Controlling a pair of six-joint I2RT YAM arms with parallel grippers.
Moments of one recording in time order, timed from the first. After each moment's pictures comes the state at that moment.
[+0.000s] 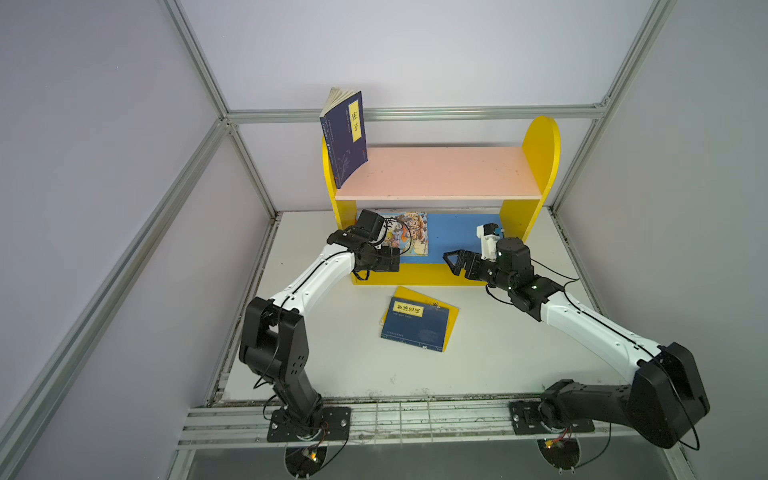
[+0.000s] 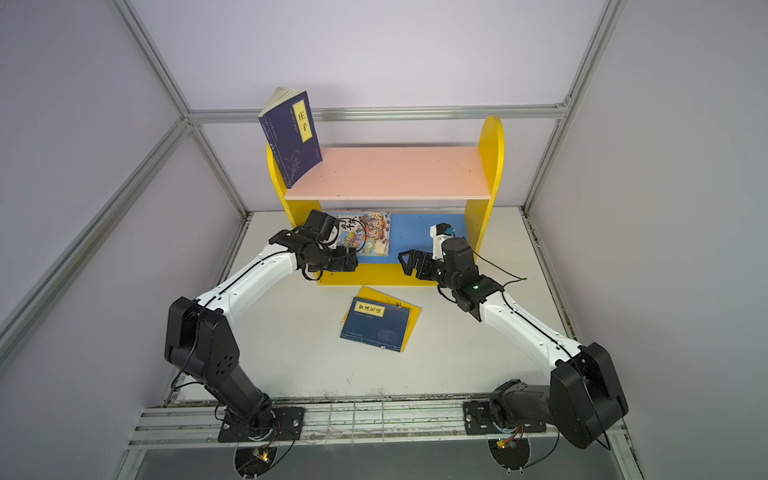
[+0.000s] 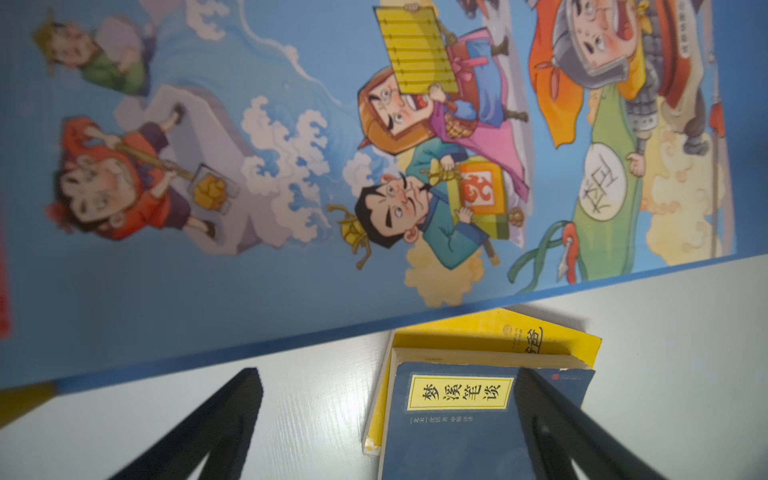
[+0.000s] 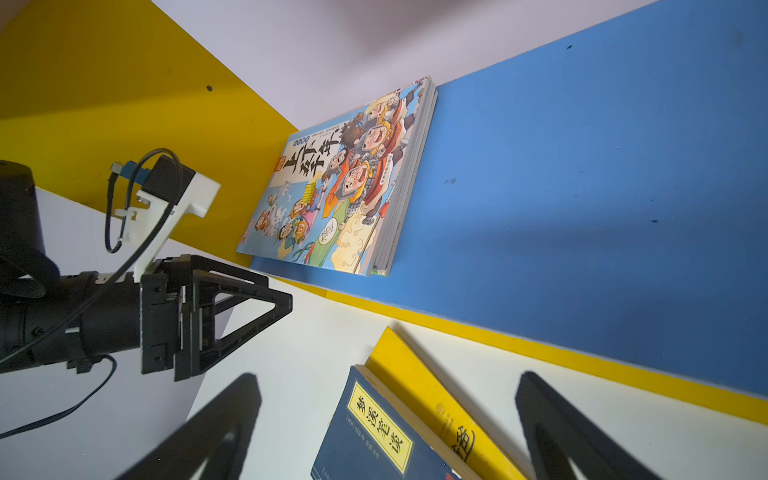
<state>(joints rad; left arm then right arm) -0.37 1.70 1.46 -0.82 0.06 -0.32 0.47 1.28 0.87 -0.02 -0.21 0.60</state>
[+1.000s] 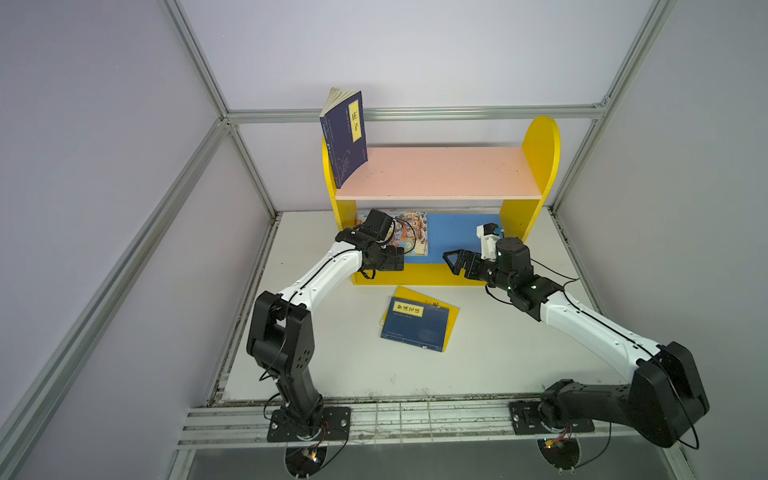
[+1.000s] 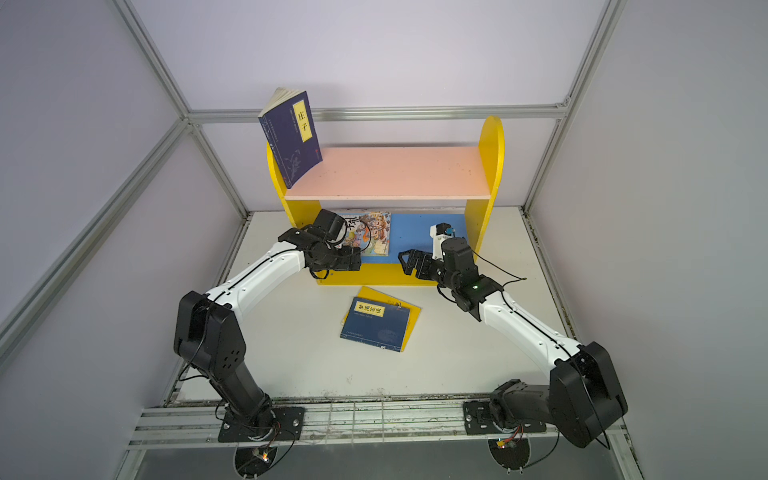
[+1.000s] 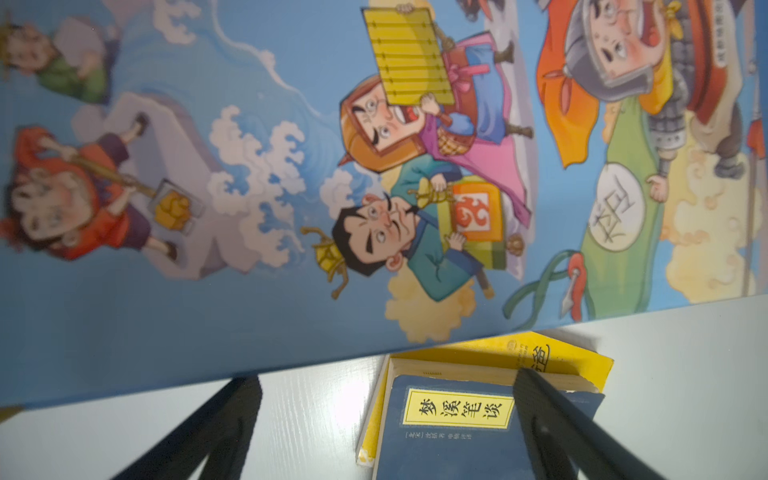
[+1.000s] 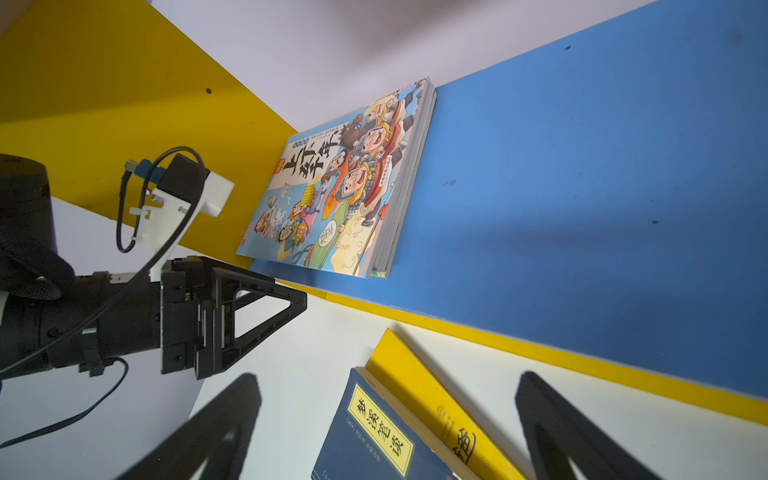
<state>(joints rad) -0.41 1.74 1.51 -0.84 -0.01 -0.37 0.47 1.28 0.87 -0.01 -0.21 0.61</state>
